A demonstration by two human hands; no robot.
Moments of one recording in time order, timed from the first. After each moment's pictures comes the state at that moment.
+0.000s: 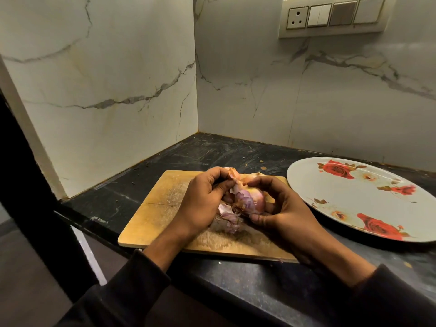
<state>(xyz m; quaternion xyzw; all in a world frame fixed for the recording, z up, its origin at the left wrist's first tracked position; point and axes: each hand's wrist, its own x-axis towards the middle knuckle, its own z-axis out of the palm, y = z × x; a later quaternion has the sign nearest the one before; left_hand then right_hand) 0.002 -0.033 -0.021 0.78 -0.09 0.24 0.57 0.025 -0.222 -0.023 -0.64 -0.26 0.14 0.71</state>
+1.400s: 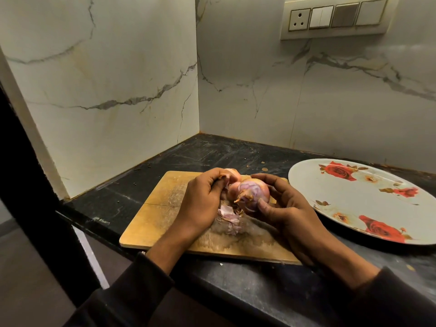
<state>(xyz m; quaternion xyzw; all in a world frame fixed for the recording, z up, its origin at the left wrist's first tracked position) 0.000 -0.034 -0.020 0.82 -0.05 0.29 0.49 0.029 -0.223 -0.024 -0.59 -0.23 0.15 0.76</state>
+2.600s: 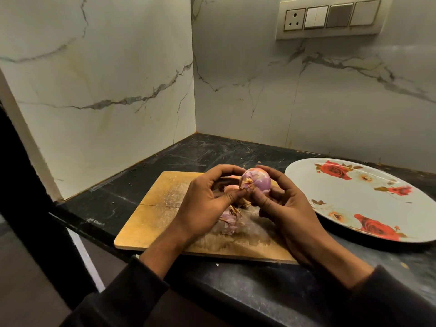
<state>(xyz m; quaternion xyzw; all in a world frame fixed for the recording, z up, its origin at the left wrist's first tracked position) -0.006 -0.039 -0.017 0.77 -0.17 0.23 0.58 0.026 -0.222 -0.024 -0.61 -0.23 0.07 0.75</state>
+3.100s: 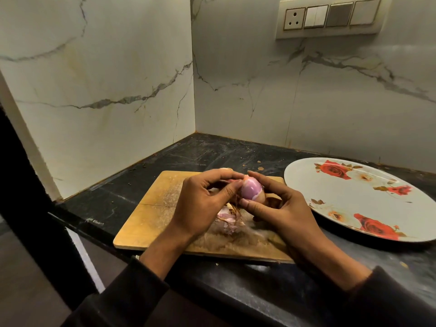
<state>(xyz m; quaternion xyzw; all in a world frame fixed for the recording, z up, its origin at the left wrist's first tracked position) -0.006 -0.037 -0.021 0.78 -0.15 0.32 0.52 0.022 -0.222 -0.024 -0.70 -0.28 0.00 0.66</state>
